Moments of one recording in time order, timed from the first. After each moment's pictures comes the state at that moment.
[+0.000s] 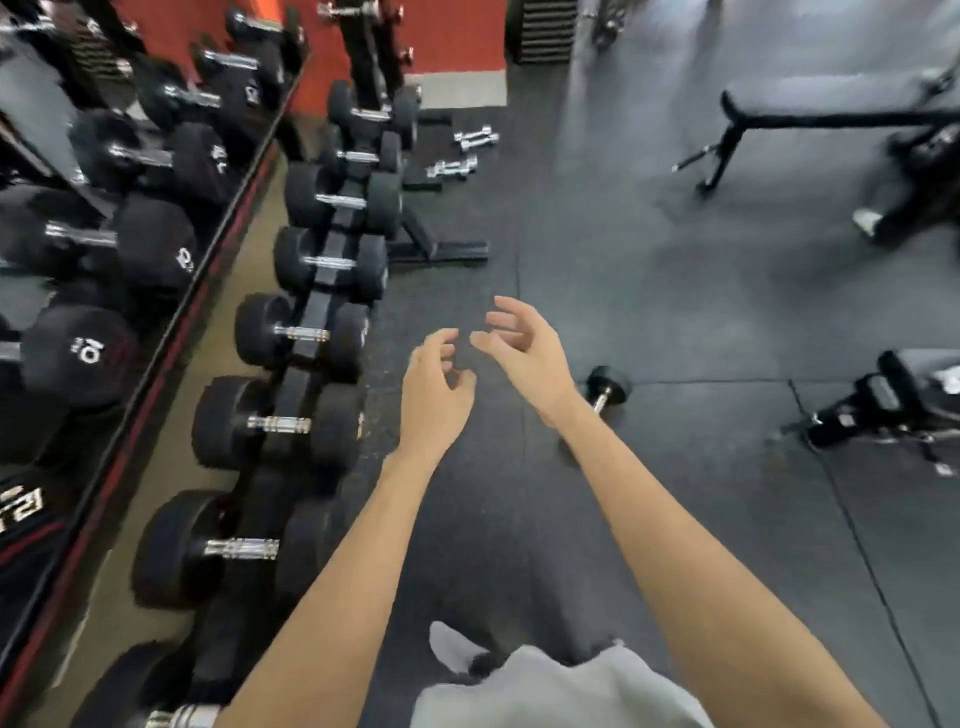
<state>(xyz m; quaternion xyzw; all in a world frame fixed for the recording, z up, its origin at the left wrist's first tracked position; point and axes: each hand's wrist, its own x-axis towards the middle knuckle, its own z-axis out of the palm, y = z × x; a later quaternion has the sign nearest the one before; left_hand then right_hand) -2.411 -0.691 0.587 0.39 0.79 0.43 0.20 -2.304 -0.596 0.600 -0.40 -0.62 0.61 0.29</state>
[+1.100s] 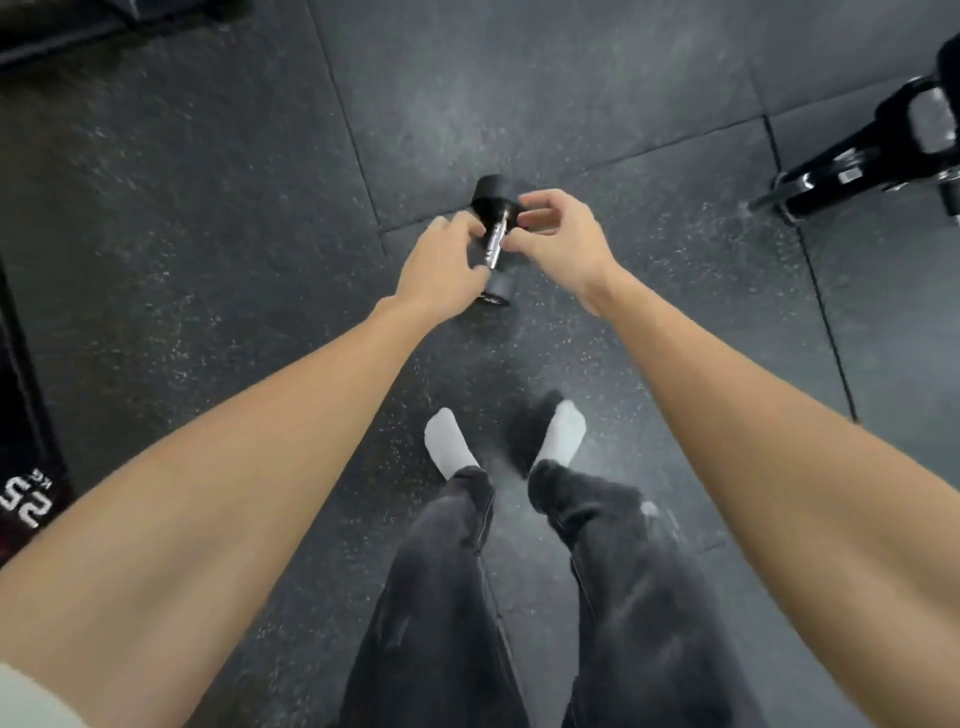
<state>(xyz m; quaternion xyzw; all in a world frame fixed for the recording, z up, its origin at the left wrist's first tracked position) -2.291 -0.325 0.235 0.57 0.72 0.09 0.38 -2.133 -0.279 0.240 -0.63 -0.52 0.56 0.16</state>
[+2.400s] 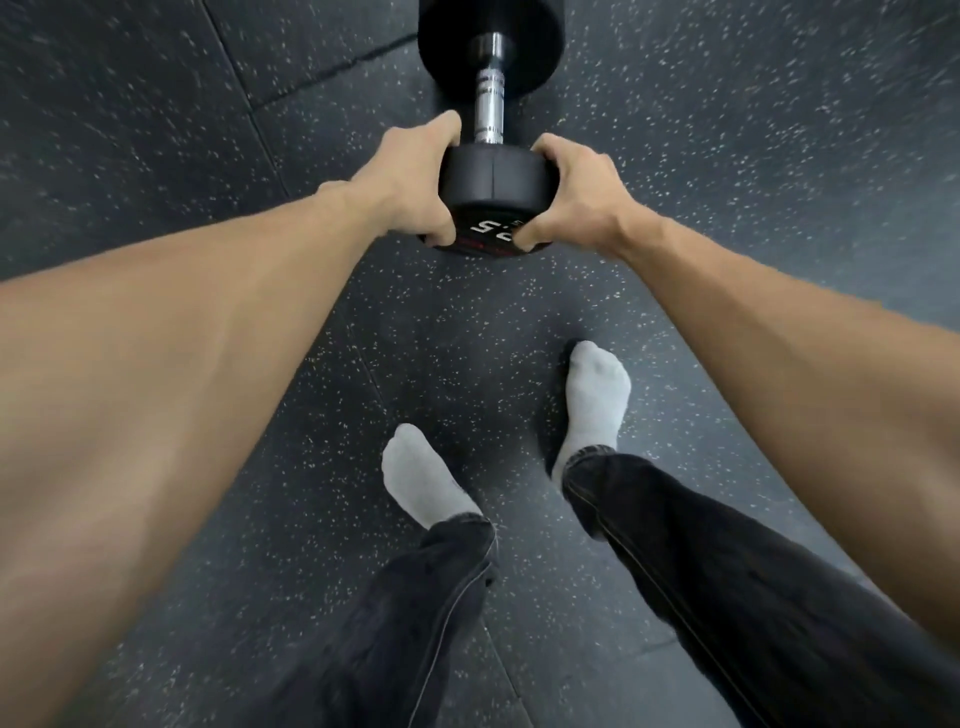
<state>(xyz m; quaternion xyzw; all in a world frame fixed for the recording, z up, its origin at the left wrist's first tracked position) -2.303 -0.237 -0.131 0.60 0.66 -0.08 0.45 -2.098 -0.228 -0.156 -0.61 -0.63 0.48 0.00</state>
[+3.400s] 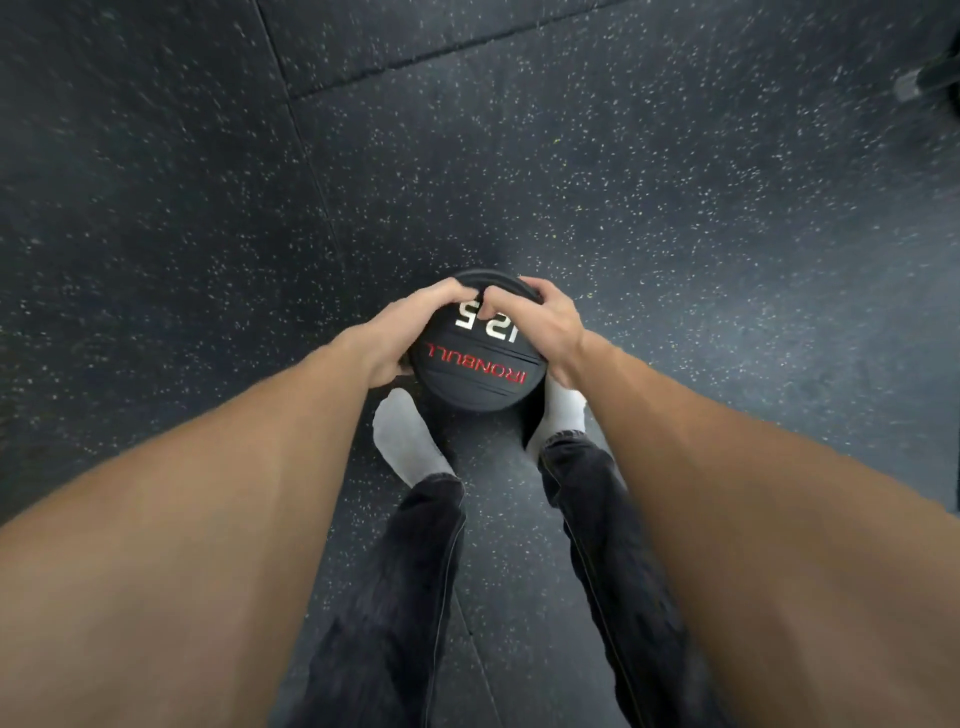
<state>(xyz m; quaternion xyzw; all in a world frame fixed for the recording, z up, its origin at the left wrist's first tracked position) -2.278 -0.361 -0.053 0.09 0.69 0.04 0.72 -2.110 -0.333 -0.066 -0.70 -0.24 0.67 0.03</state>
